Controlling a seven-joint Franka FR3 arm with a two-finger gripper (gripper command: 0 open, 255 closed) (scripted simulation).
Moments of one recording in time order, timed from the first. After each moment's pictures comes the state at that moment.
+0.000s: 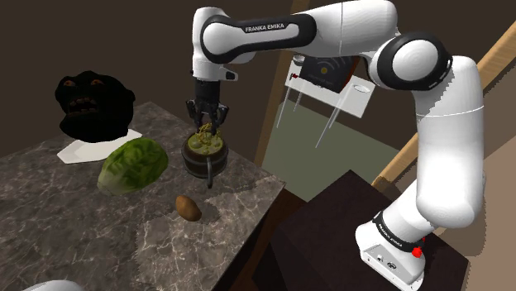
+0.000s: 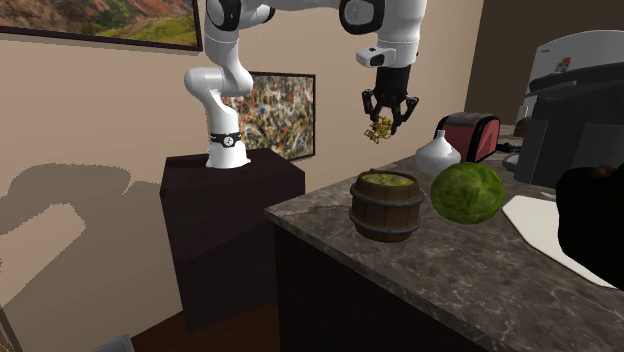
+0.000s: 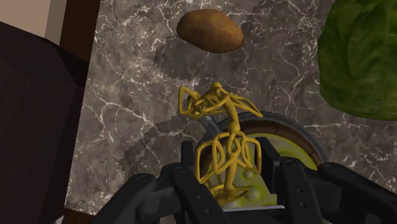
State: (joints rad) arm 0.06 0.66 0.52 -1.36 -0.03 1.78 1.55
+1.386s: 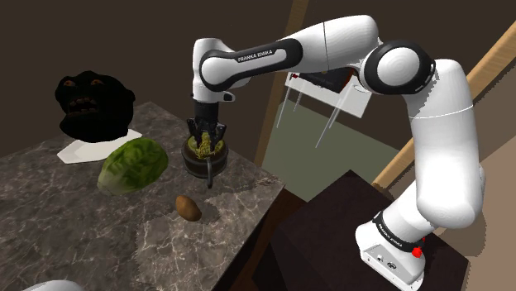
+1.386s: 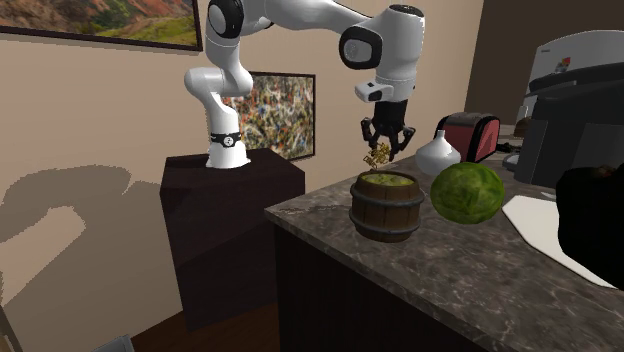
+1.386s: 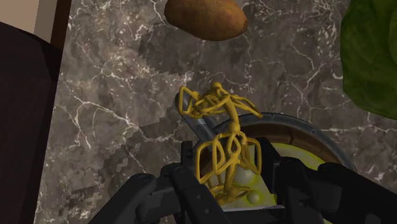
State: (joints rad) arm 0.06 0.73 0.49 -1.43 -0.05 1.92 1.53
